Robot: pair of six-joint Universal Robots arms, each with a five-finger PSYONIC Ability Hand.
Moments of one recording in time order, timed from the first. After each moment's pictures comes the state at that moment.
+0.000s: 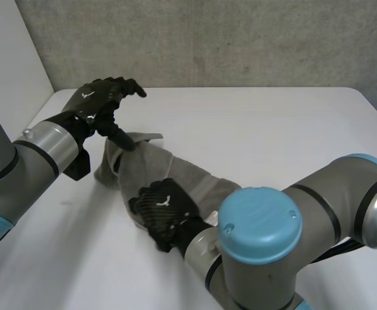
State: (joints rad) left arm 4.38 -1.79 -1.51 3.24 -1.30 3.02; right arm 2.48 -1.04 1.47 -0.17 1.46 2.94; left_hand 0.44 0.44 0.44 0.44 0.27; right_hand 0.69 0.67 0.69 0.69 0.52
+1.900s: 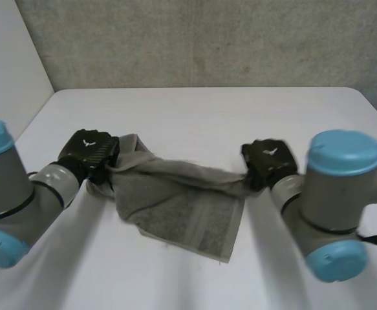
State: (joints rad) left arm 4.44 -1.87 -1.72 3.35 -1.36 3.48; right arm 2.08 -1.10 1.53 -0.17 1.63 2.94; left_hand 1.18 1.22 1.21 1.22 1.02; right_hand 1.31 1.30 1.33 1.34 1.15
